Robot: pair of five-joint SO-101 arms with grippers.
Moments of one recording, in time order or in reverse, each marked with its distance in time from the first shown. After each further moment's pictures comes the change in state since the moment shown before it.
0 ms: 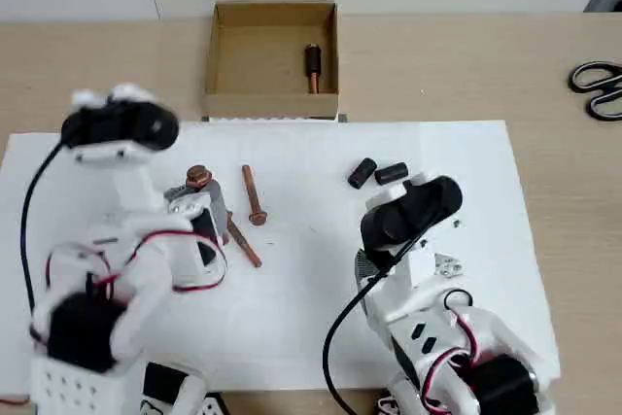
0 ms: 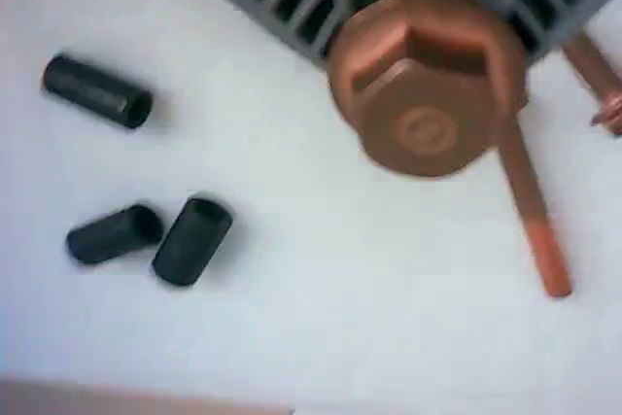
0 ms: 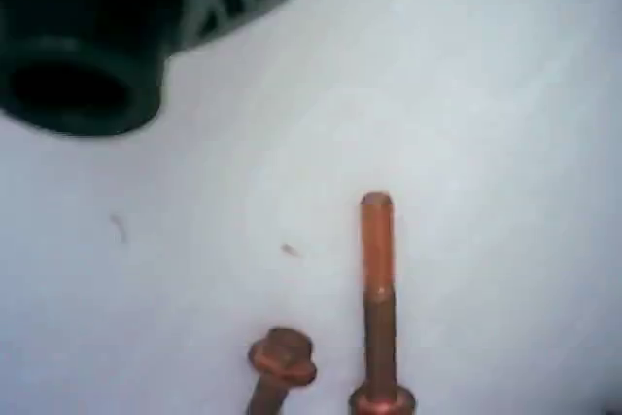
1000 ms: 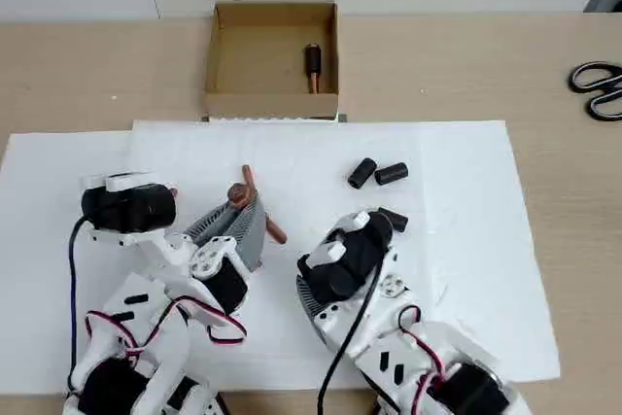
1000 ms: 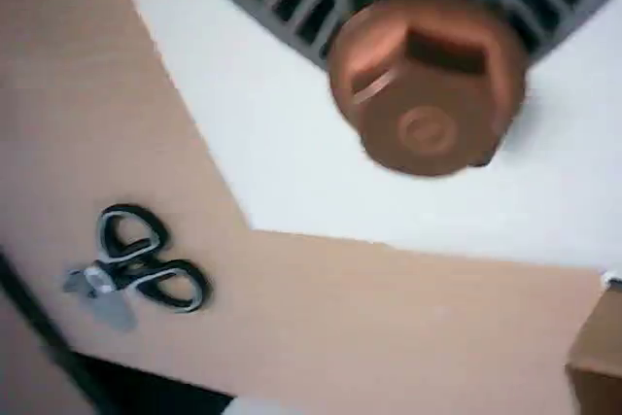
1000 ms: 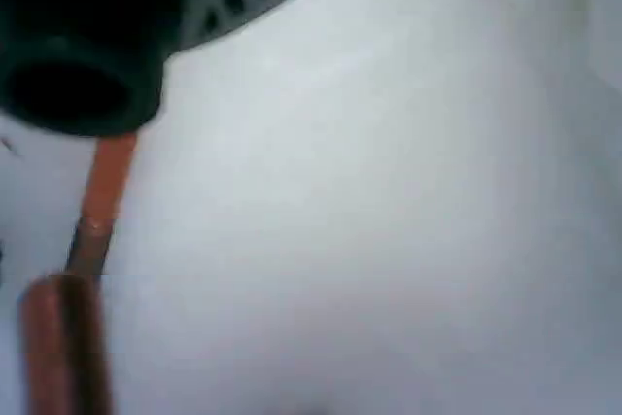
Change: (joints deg) left arm 13.0 -28.5 28.7 -21.8 9.5; right arm -18.5 -12.7 15.9 -11.5 0.0
